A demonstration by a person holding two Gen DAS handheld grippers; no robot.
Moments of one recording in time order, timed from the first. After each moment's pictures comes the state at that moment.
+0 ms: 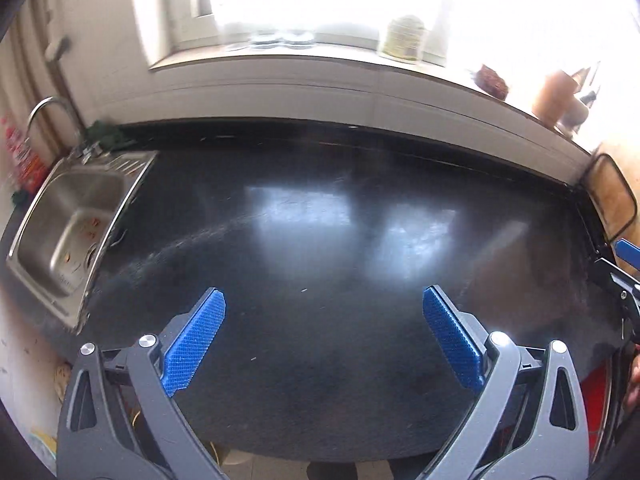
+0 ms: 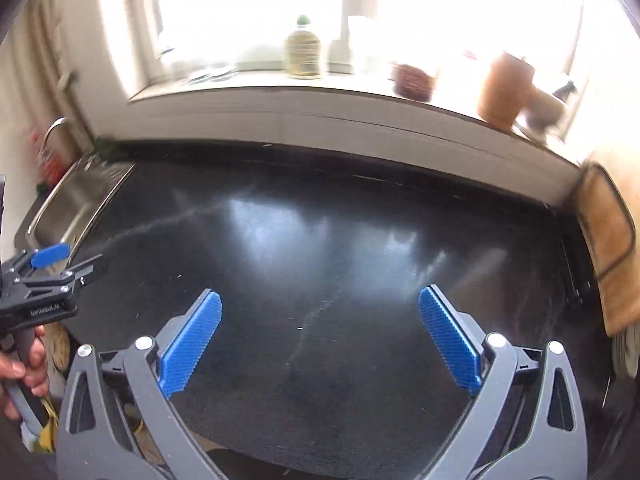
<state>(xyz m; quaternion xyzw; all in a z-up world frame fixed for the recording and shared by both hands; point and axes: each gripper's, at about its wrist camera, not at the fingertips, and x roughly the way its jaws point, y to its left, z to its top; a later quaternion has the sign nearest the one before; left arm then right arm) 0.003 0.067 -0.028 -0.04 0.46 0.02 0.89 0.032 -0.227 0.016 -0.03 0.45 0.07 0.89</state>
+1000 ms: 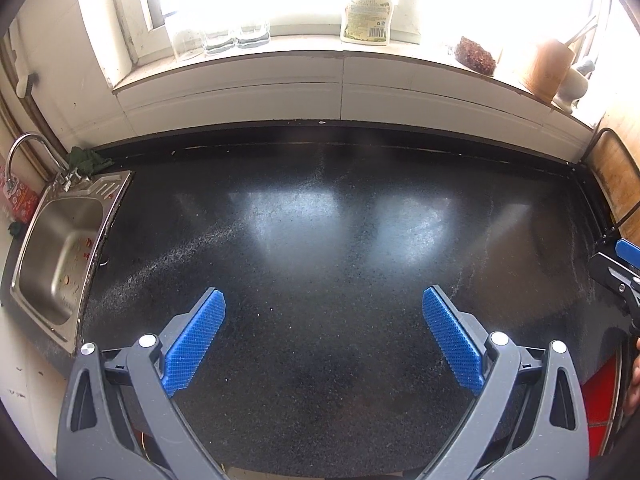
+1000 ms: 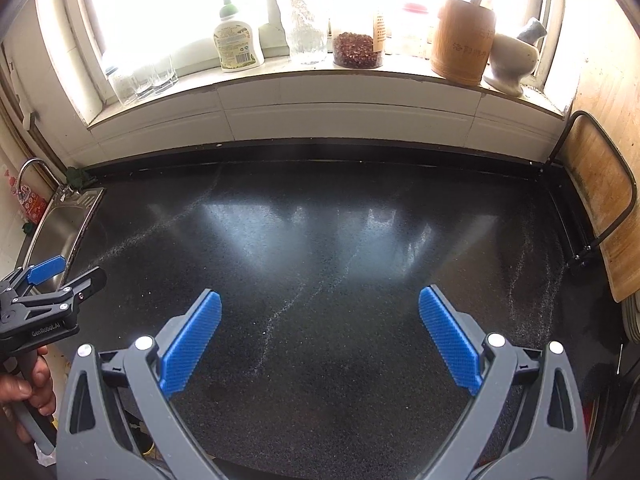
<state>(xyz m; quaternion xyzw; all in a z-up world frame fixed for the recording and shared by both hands) 0.042 0.033 -0.036 -0.01 0.48 0.01 0.87 0.066 -0.266 -0.002 0.00 0.48 0.06 0.87</state>
